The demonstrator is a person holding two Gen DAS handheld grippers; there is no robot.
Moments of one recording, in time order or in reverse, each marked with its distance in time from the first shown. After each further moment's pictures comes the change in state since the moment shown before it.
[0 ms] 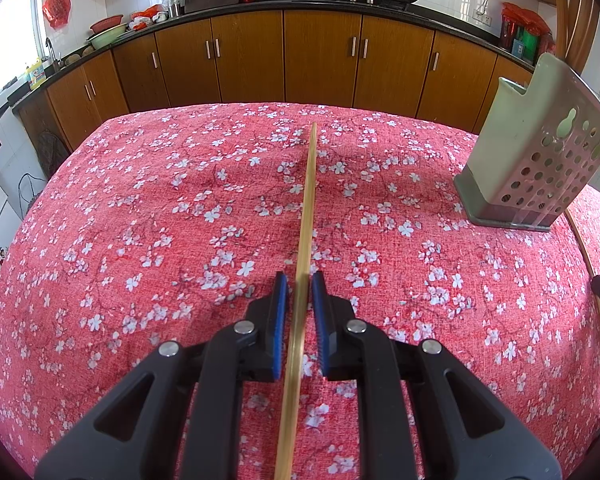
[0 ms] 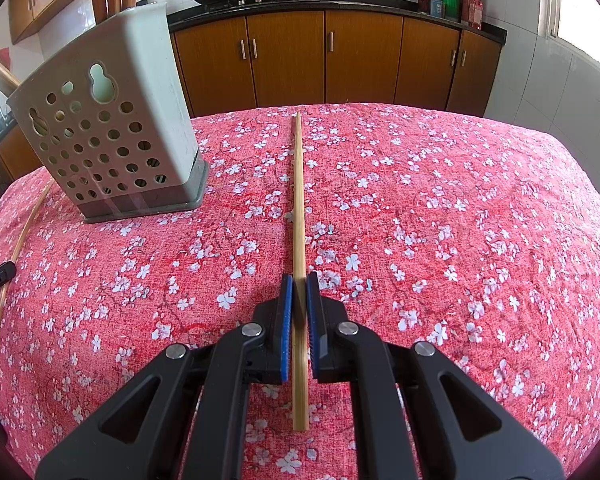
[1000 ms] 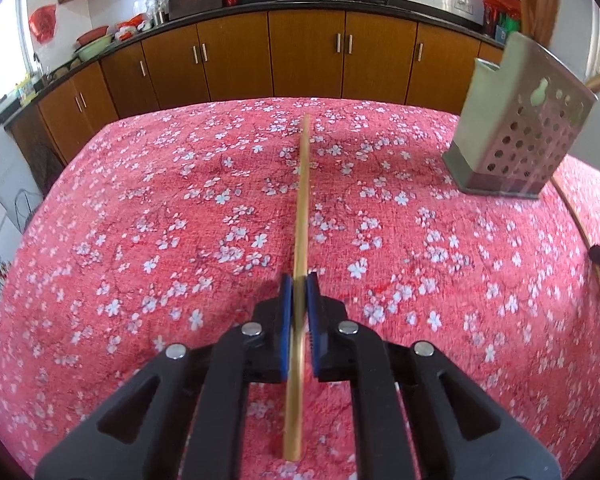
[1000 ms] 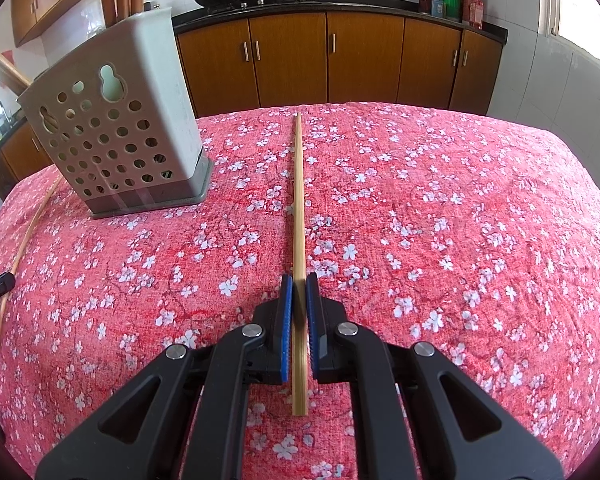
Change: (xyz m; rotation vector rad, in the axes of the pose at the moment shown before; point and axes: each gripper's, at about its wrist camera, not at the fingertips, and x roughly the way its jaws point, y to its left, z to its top) left arm -0.019 0.003 -0.021 0.083 -0.001 -0.012; right arm -0.022 -0.003 -0.015 -0.012 -0.015 0.012
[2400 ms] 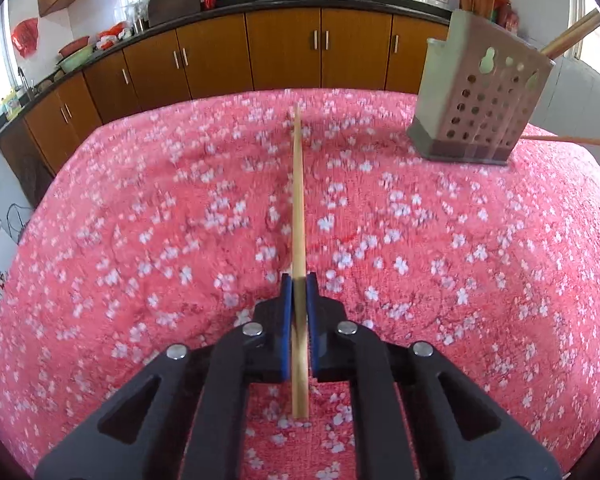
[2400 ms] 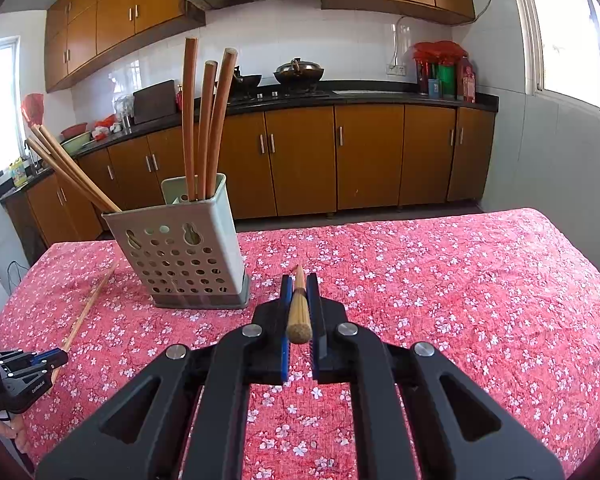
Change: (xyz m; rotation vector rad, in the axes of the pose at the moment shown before) left arm -0.037 -0.007 -0.027 0.056 -0.004 -0.053; right arm -0.108 0.002 0.026 0.005 -0.323 0.049
